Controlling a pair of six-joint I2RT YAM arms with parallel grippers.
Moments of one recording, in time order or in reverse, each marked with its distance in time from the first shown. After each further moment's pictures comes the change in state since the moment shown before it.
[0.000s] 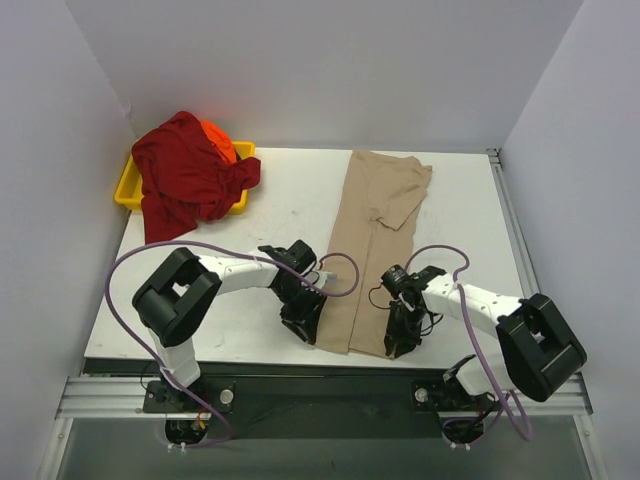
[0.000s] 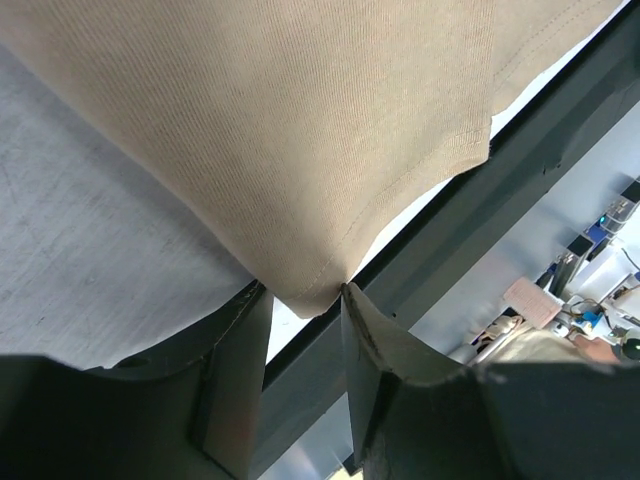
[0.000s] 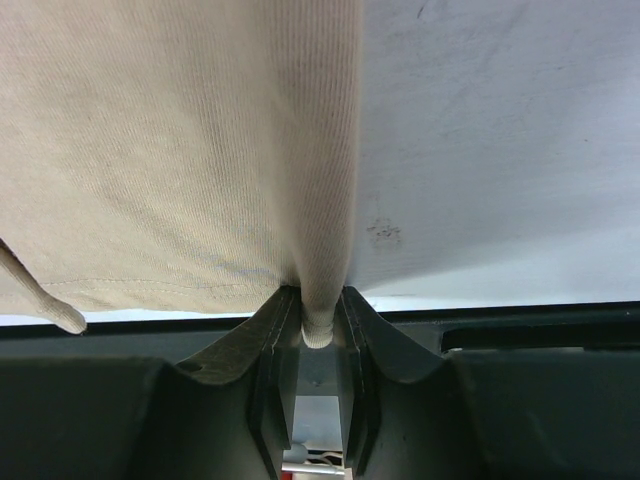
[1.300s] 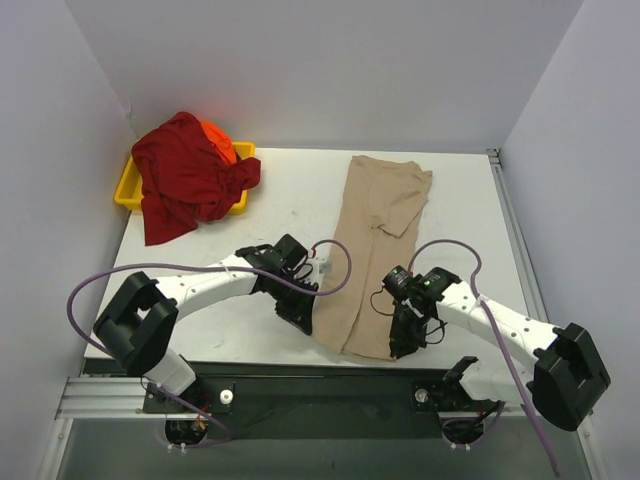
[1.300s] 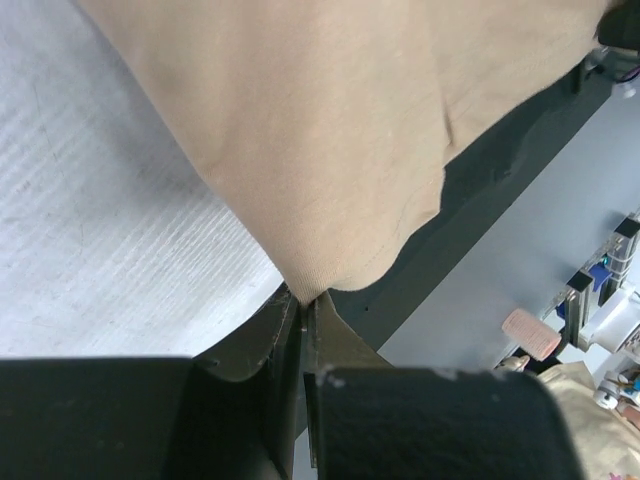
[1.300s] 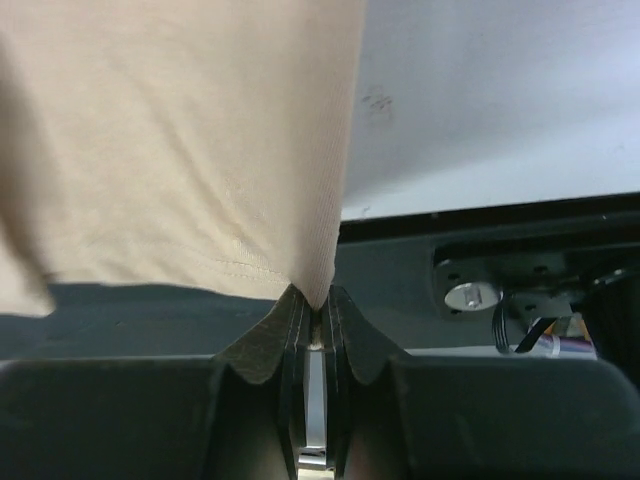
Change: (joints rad) left arm -0.010 -0.241 -0.063 0.018 -0.072 -0.077; right arm 0.092 -0.173 0.051 -0.179 0.035 0.093
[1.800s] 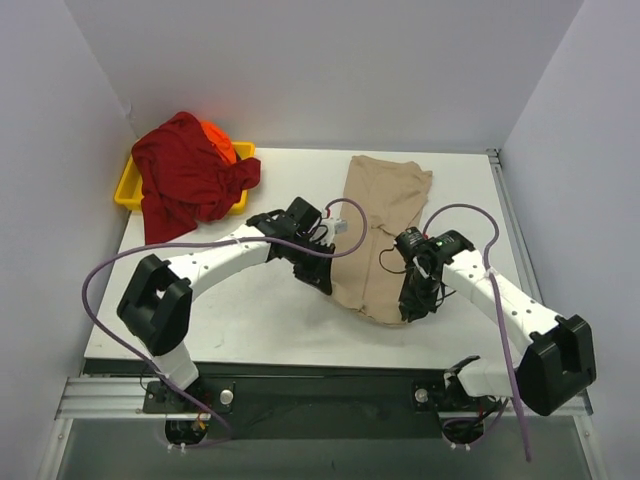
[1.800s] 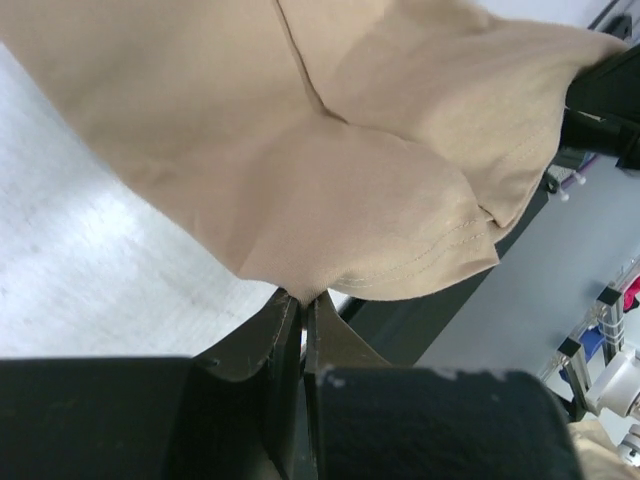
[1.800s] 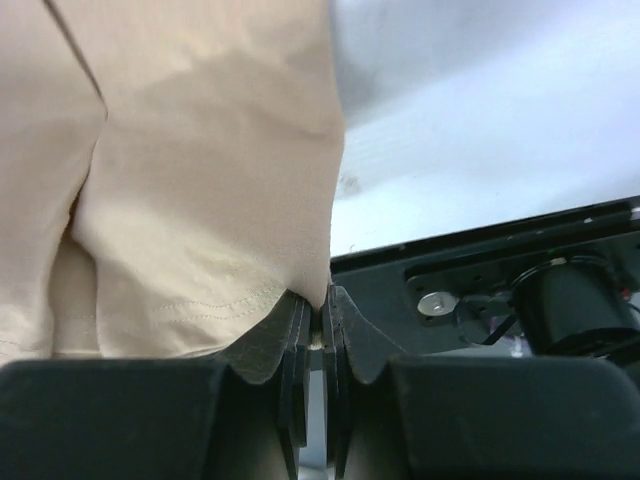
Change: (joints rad) left arm 0.039 0.126 0.325 -0.042 -0.039 0.014; right arm -0.173 0.071 0.293 -0.172 0.138 -0.108
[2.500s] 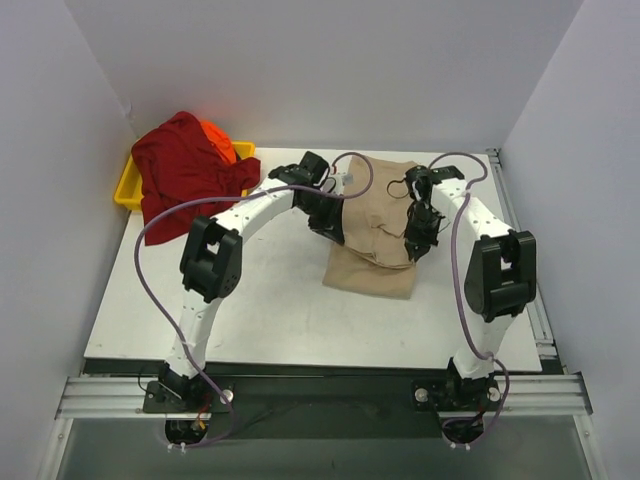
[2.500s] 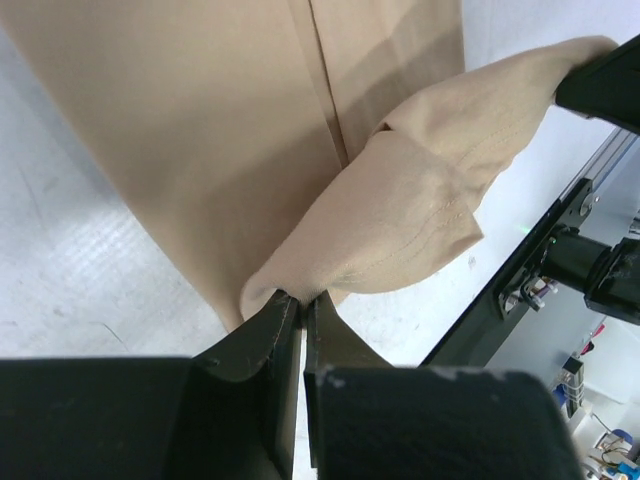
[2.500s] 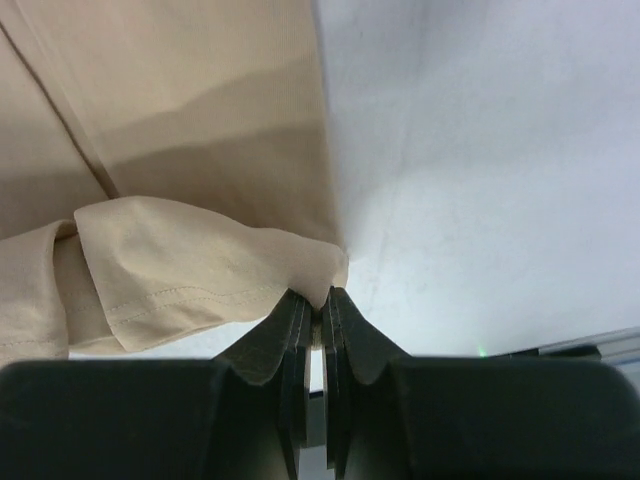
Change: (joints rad) left arm 0.160 0.546 0.680 -0.157 0.086 0.062; right arm -0.305 0.579 0.539 0.000 0.066 -0.315
